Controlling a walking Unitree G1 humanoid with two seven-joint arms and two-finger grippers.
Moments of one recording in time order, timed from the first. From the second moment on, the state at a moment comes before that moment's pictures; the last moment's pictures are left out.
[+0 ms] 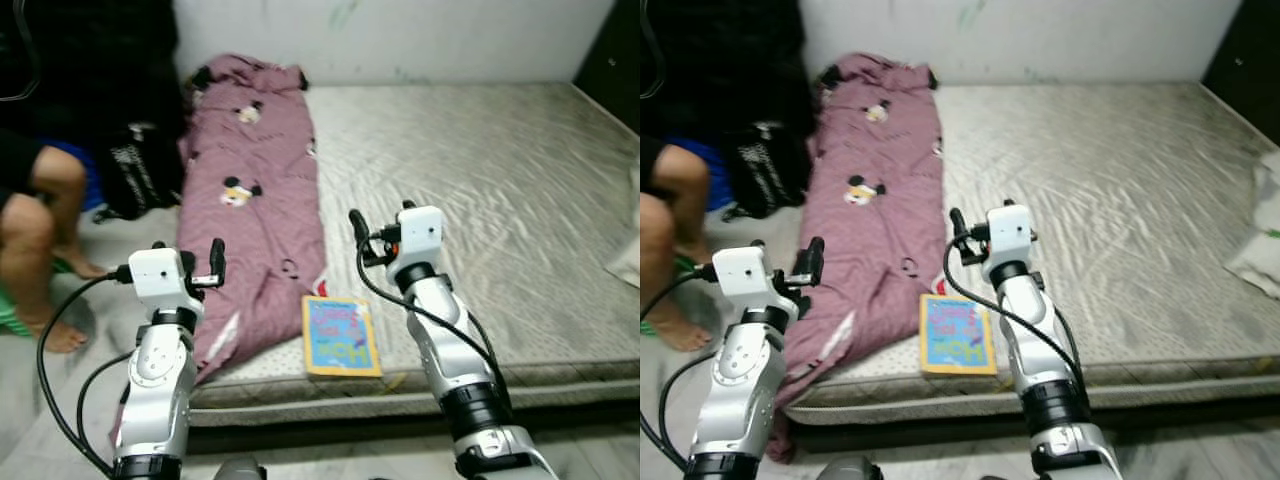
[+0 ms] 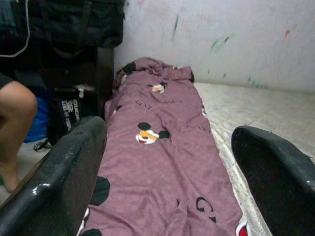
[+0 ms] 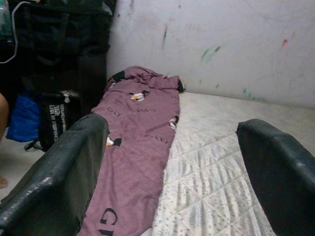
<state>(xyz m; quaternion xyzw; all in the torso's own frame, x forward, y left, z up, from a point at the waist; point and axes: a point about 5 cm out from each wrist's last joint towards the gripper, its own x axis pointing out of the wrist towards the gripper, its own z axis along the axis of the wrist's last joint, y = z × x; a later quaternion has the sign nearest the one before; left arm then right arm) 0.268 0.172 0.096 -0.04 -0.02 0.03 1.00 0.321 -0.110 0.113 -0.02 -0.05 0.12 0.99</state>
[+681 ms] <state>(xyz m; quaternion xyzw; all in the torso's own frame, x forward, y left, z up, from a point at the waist) 0.269 0.161 0.103 -0.04 -0.02 0.00 1.00 0.311 -0.103 0.108 -0.02 -0.03 0.13 0.99</state>
